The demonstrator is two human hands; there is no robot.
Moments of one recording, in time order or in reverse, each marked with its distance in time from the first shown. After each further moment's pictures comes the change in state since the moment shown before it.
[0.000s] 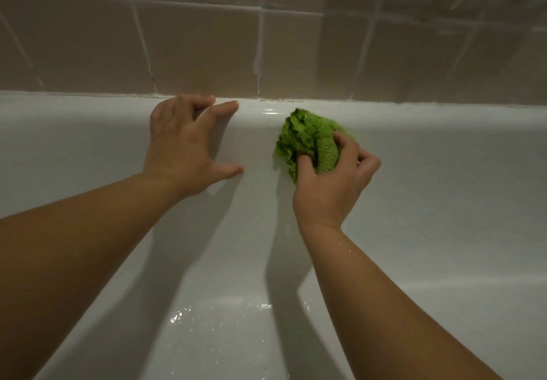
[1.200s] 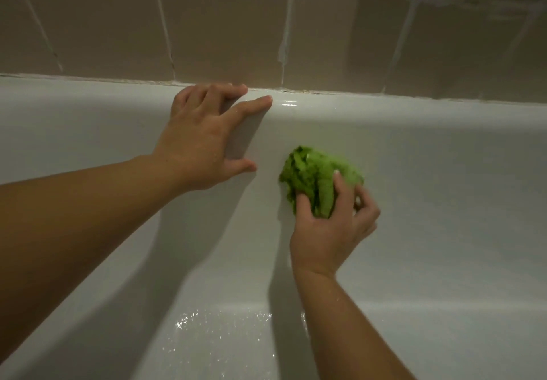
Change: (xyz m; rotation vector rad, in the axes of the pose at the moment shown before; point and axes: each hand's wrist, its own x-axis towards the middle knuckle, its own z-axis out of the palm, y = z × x) left_hand 0.003 -0.017 0.004 0.125 0.000 0.242; right_hand -0.066 0.050 0.019 -0.043 0.101 -0.046
